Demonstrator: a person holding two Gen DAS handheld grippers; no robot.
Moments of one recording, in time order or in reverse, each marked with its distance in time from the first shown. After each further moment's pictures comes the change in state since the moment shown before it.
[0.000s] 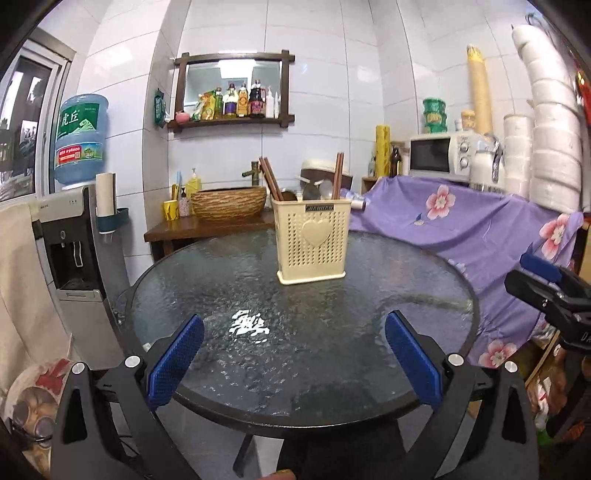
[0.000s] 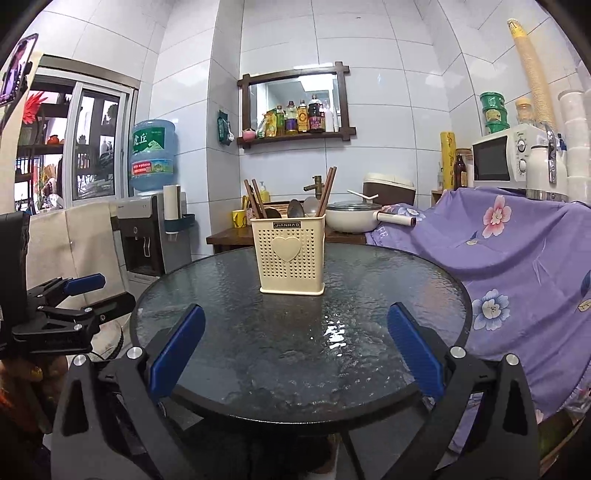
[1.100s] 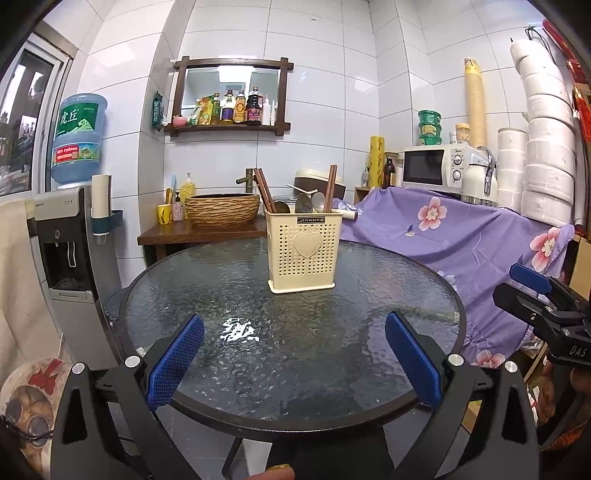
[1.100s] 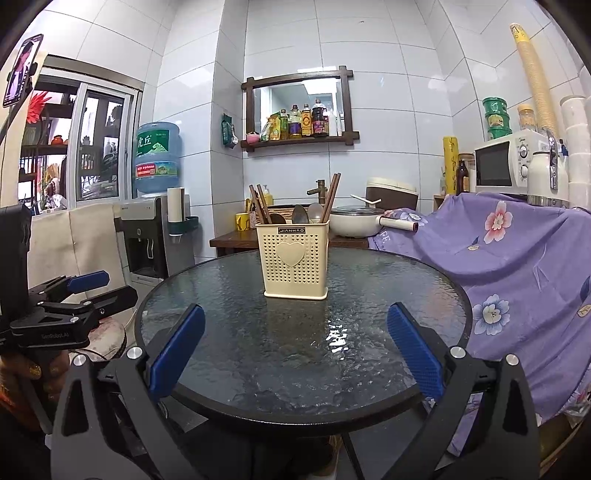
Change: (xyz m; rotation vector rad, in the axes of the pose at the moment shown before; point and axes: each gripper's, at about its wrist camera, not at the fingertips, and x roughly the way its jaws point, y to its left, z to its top) left arm -0.008 -0.003 0.006 -0.015 -0.017 -0.028; right arm 0.001 0.003 0.008 -0.015 -0.003 0.007
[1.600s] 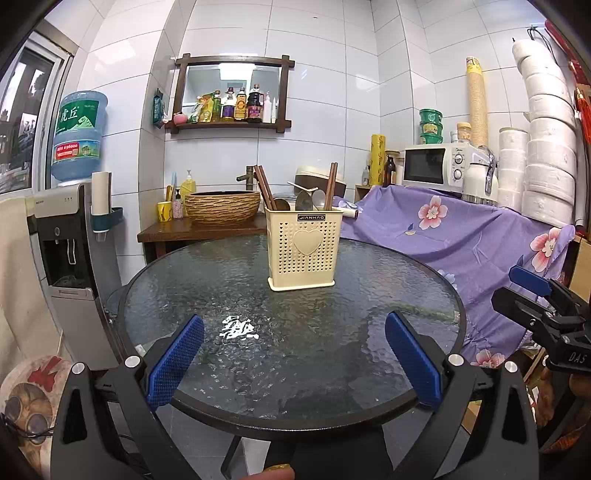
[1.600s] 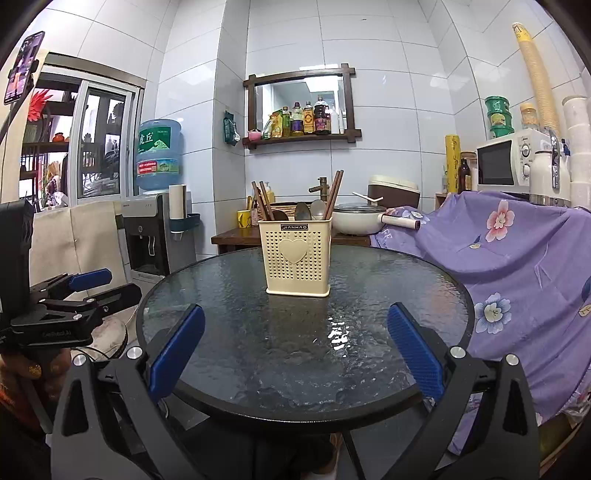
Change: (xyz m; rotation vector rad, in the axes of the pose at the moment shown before) left arm 0.002 -0.001 0.000 -0.005 0.008 0.002; right arm 0.000 0.003 -0.001 -0.003 0.006 0.005
